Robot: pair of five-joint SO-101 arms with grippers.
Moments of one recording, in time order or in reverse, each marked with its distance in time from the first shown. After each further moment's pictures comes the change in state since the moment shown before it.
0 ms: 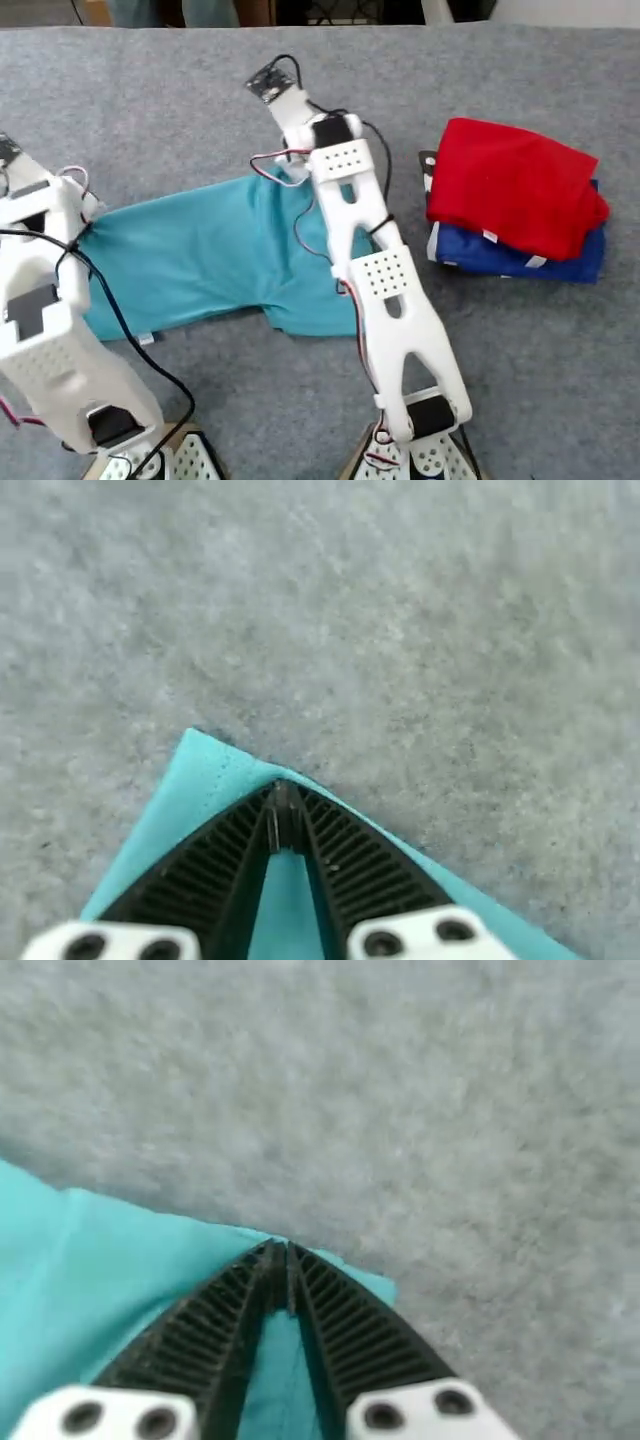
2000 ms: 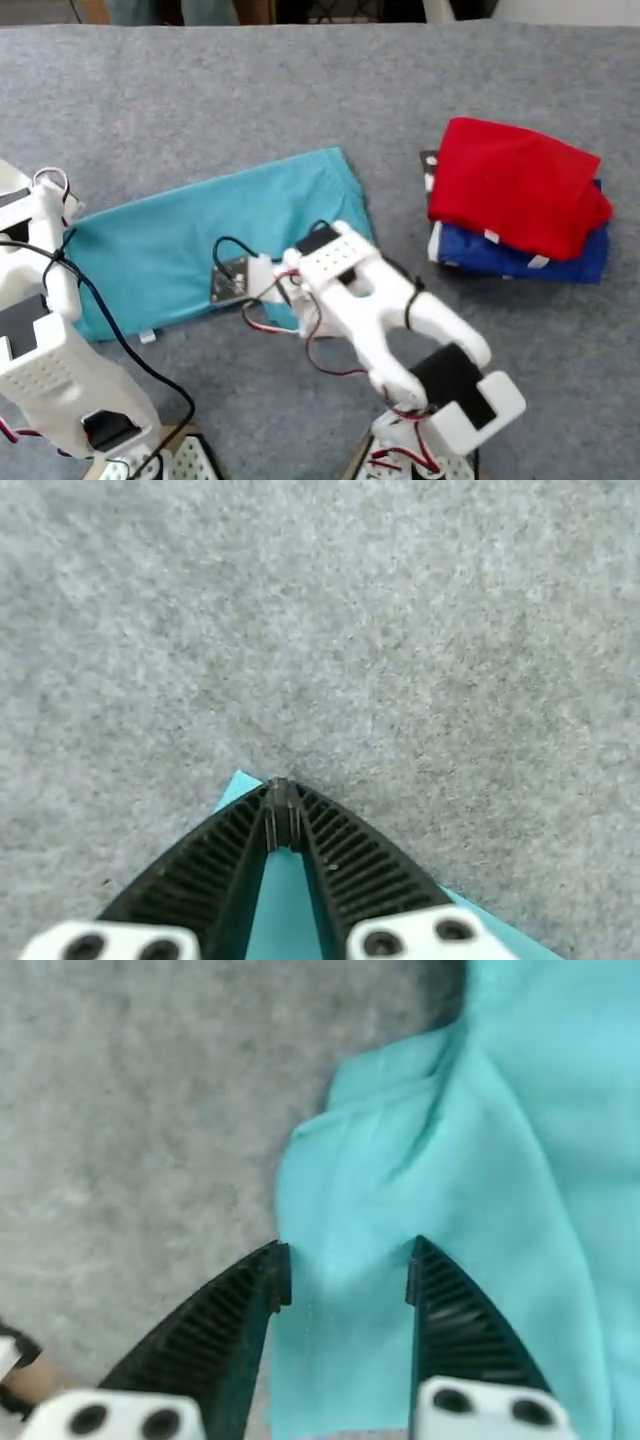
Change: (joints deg) left arm -2.9 -6.4 6.9 -8.1 -2.7; right arm -16.9 -81.0 127.3 -16.8 33.8
